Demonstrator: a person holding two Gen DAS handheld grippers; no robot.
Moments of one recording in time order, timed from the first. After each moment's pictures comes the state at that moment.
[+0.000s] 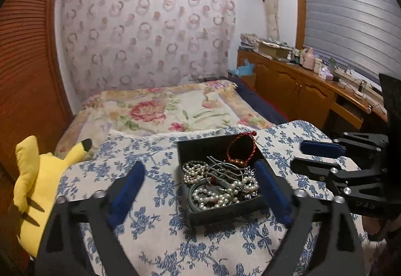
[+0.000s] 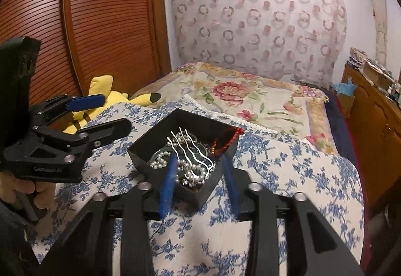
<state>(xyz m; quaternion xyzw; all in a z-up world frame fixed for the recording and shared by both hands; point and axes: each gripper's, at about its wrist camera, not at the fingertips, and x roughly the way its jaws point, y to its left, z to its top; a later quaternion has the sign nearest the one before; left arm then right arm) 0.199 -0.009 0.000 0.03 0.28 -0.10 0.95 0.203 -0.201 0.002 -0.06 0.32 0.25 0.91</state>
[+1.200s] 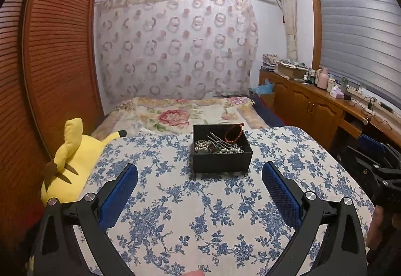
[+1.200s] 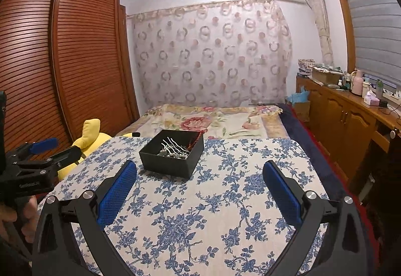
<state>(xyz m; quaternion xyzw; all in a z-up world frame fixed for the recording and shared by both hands) 0.024 -0.017 0.035 0.01 0.23 -0.03 0.97 0.027 -0.262 0.036 0.02 0.21 0.14 0.97</state>
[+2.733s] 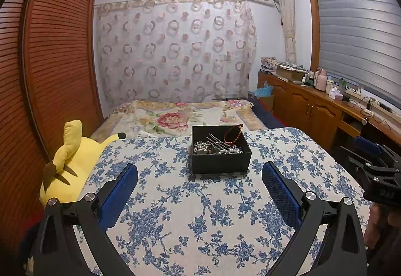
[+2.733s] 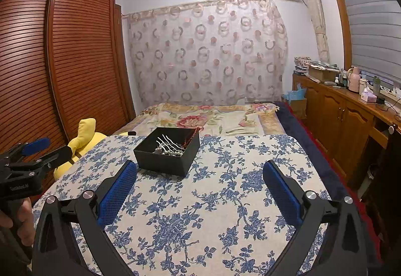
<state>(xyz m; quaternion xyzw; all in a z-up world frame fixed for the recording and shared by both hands) 0.020 -0.022 0.035 0.01 0.23 -0.03 0.97 0.032 -0.263 0.026 0.02 0.21 0.12 0.97</state>
